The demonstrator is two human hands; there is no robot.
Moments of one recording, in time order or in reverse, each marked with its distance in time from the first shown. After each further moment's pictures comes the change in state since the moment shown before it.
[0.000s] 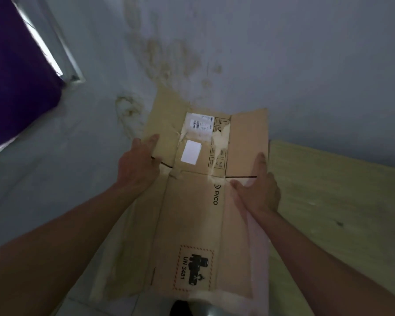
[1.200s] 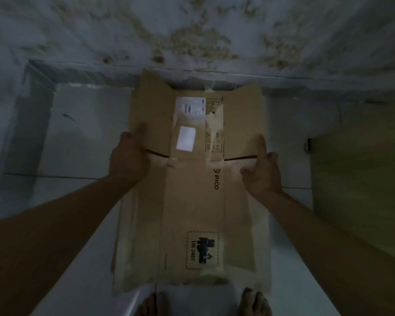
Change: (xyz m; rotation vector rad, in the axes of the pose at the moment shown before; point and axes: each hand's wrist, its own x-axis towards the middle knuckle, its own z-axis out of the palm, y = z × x) left_hand 0.158 -0.284 0.708 0.020 -0.480 0.015; right_hand 0.152 0.252 0.686 -0.033 -0.282 0.382
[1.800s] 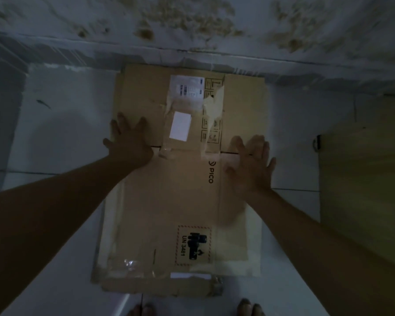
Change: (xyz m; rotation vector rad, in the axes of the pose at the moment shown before) left_hand 0.055 0.006 0.059 0.154 -0.146 -0.148; right_hand 0.029 -0.001 0.040 -0.291 -0.096 -0.116
